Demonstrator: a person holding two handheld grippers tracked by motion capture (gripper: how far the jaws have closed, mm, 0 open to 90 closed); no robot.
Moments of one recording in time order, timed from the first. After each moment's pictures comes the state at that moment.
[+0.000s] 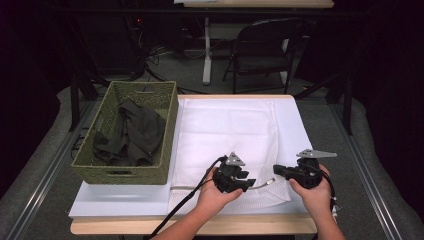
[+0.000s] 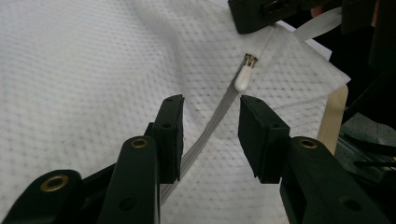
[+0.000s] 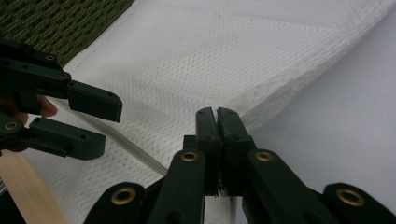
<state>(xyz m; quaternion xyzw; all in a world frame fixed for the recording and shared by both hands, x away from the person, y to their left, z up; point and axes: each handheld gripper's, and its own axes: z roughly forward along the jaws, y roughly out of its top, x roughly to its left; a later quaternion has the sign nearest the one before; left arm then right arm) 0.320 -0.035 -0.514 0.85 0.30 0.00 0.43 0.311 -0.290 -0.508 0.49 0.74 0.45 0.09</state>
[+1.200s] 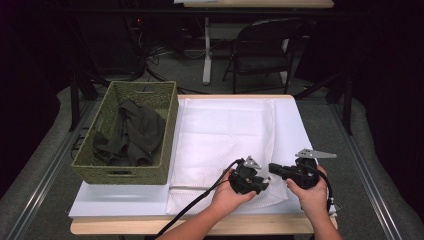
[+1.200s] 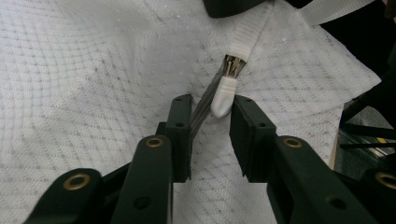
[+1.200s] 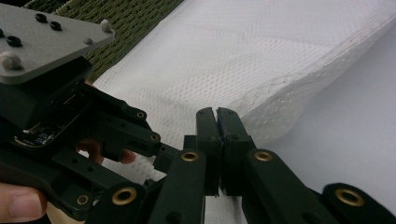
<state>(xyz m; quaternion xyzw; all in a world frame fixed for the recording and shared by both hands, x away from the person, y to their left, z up) 0.327 -0.074 -0.535 0.87 0.27 -0.03 0.42 0.308 -0.280 -0.503 0.47 0.73 0.49 0.08</state>
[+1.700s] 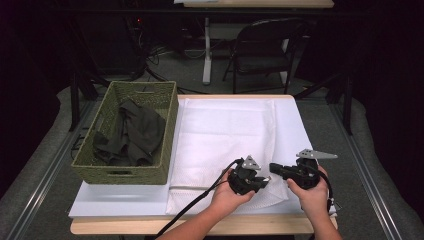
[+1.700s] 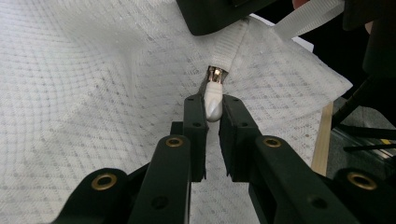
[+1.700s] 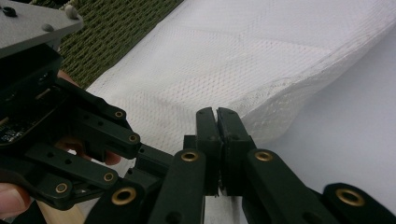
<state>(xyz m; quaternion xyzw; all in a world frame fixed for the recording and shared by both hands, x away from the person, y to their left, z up) 0.322 -0.070 -0.527 0.86 0.25 -0.02 0.44 0.307 -0.282 -0.503 0.47 0.73 0.49 0.08</state>
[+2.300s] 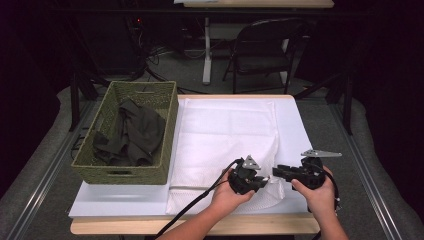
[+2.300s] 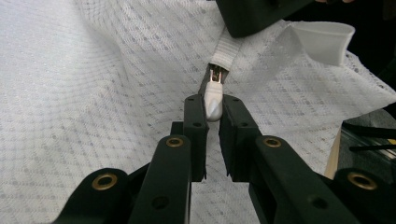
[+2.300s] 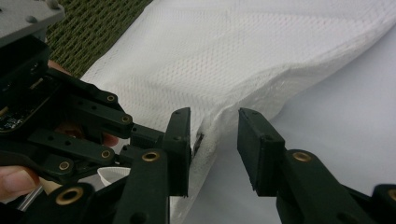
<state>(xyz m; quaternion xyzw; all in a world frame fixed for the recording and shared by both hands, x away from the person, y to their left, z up) 0.325 -0.071 -0.532 0.87 0.26 -0.01 0.43 0.308 -0.296 -0.504 0.50 0.73 0.46 0.05</state>
